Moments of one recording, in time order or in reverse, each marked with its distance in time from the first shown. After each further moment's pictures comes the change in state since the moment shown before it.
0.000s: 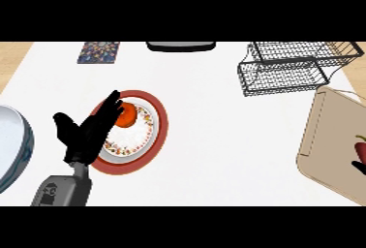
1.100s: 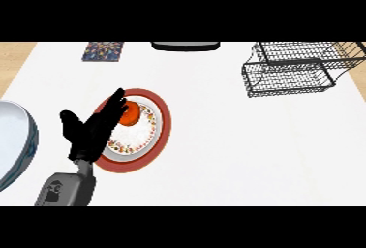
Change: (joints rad) left arm -0.020 -0.021 -0.005 -0.001 -0.025 -0.005 0.012; right arm -0.266 -0.309 -0.285 -0.396 -0.399 0.293 0.405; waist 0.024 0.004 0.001
